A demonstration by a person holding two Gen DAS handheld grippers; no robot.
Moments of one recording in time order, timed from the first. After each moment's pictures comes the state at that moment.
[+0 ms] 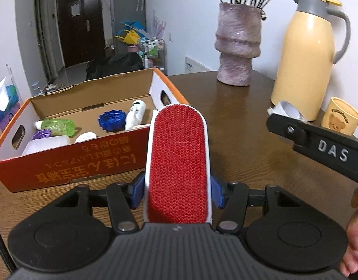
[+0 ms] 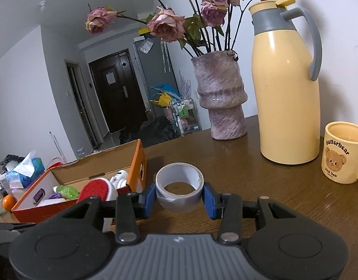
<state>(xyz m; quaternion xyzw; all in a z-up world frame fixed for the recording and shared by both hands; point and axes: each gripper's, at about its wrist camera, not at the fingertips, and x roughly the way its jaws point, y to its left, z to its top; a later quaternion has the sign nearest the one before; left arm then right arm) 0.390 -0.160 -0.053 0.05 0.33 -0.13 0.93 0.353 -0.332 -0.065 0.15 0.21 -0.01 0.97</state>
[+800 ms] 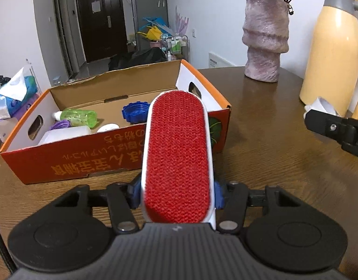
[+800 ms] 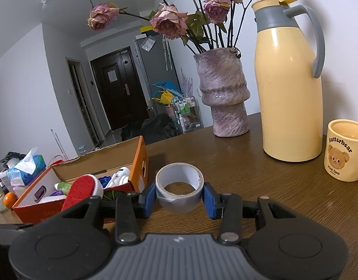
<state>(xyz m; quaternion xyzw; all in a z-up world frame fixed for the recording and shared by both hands) 0.405 -0.152 -0.068 0.05 0.34 -0.08 0.94 0.355 -0.332 -0.067 0.15 0.22 -0.01 0.96</state>
